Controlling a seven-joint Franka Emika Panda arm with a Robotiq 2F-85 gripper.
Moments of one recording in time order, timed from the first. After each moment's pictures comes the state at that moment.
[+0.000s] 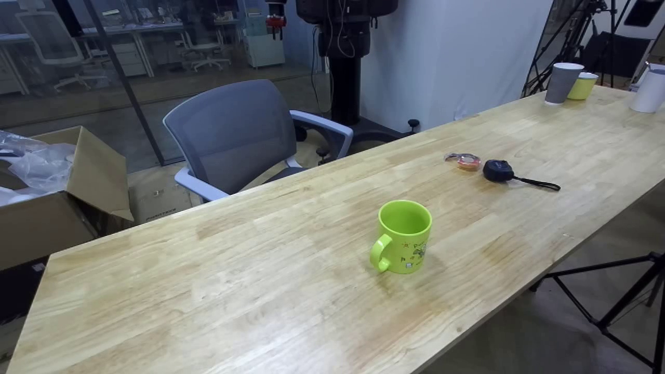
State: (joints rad) arm -0.06 -0.31 -0.29 -2.46 -0.15 2.28 -0.51
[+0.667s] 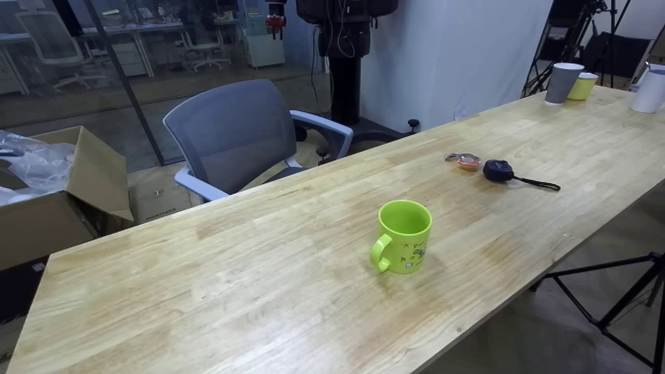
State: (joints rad) arm -0.03 -0.13 -0.15 -2.36 -0.07 2.28 -0.51
